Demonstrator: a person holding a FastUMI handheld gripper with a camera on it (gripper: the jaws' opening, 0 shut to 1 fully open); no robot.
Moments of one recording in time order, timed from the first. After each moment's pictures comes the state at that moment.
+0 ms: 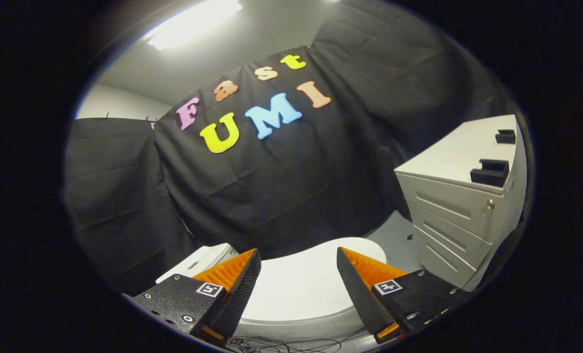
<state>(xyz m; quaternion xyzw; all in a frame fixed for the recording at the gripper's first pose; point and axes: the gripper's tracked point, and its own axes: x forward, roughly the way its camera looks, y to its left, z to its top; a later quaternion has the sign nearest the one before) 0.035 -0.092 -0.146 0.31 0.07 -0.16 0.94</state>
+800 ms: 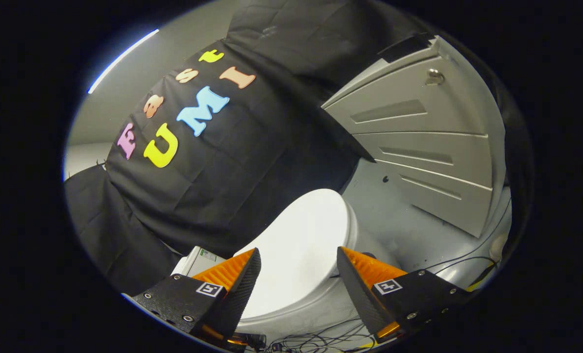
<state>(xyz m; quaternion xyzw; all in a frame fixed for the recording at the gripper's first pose) 0.025 -0.113 -0.279 0.47 0.11 -0.24 0.84</state>
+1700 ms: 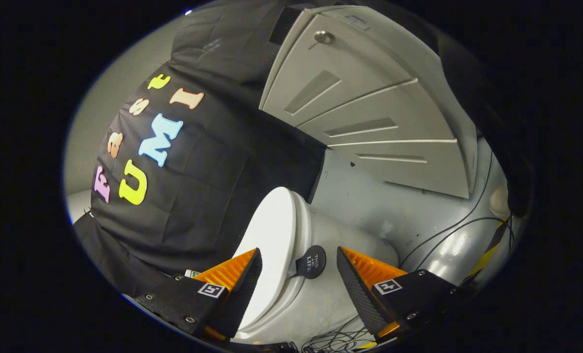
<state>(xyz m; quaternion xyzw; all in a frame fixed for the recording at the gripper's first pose) 0.007 -0.115 -0.340 0.57 0.11 -0.31 0.76</state>
